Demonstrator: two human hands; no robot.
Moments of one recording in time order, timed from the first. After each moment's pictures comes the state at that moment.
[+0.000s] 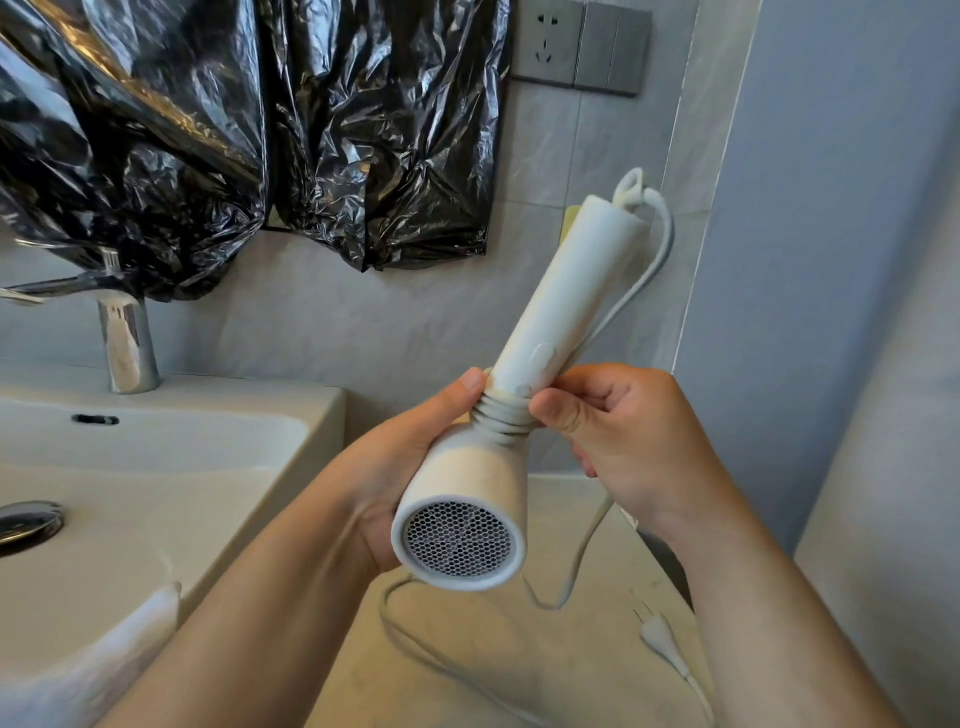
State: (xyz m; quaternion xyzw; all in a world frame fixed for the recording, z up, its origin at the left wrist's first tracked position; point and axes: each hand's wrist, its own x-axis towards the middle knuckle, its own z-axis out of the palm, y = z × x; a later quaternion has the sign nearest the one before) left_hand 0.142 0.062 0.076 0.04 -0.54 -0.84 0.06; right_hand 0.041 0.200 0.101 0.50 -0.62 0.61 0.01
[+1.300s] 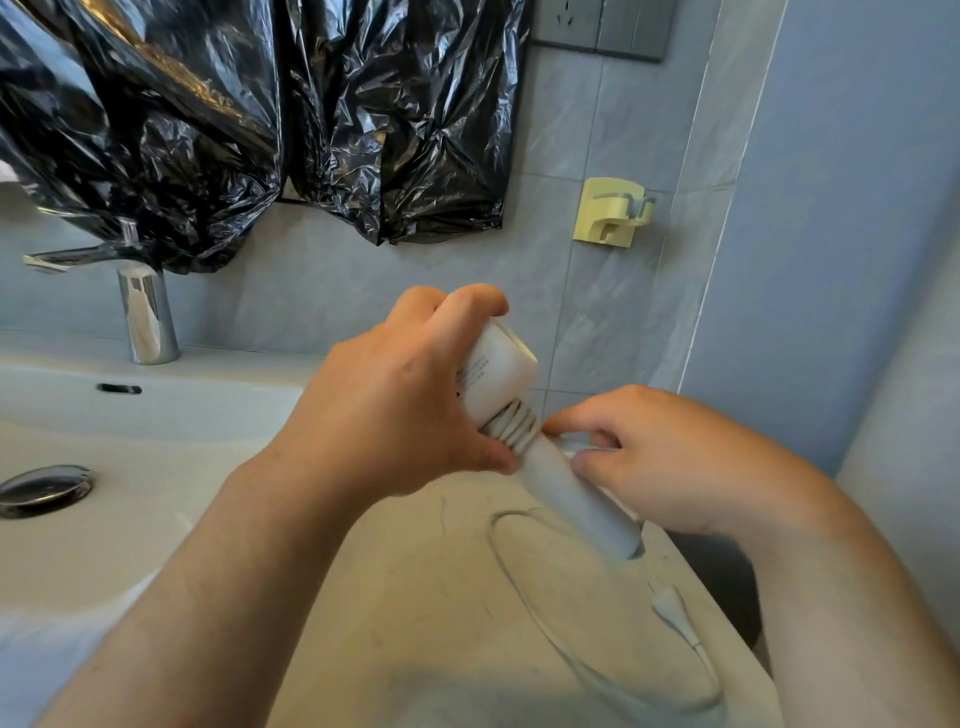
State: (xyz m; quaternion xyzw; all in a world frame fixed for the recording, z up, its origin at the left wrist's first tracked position) left_hand 0.173 0.066 0.095 0.14 -0.91 -0.08 0.38; right_hand 0.050 0.220 0.107 0.49 -0.86 0.14 0.02
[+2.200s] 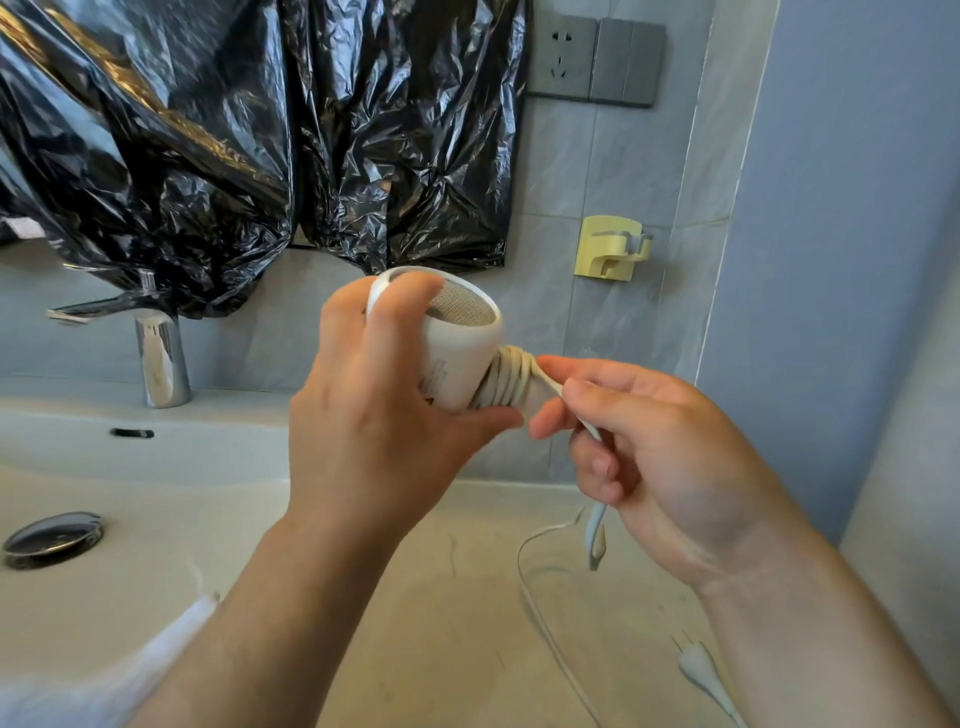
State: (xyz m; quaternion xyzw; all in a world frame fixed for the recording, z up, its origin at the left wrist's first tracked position) left_hand 0.162 0.062 0.088 0.09 -0.74 -0.12 0.66; right_hand 0.070 0.204 0.110 0.41 -0.54 0.71 -0.20
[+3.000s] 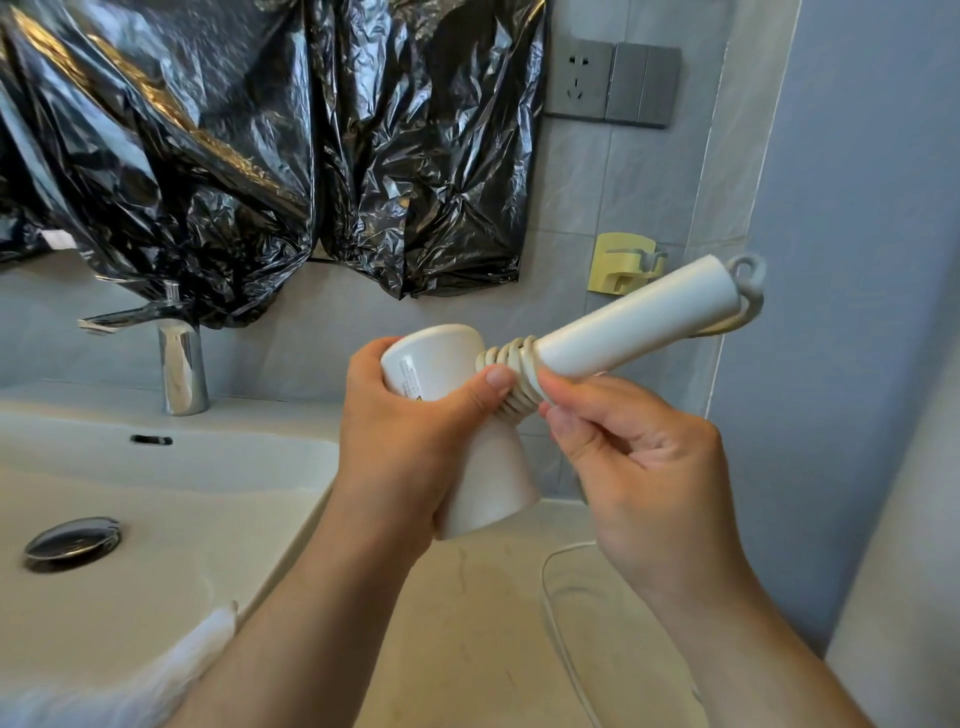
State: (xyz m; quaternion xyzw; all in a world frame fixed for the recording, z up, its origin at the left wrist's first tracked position) left_hand 0.149 0.058 0.086 0.11 -0.56 -0.63 0.53; right_hand 0.072 0.180 0.088 0.53 -0.50 0.66 0.19
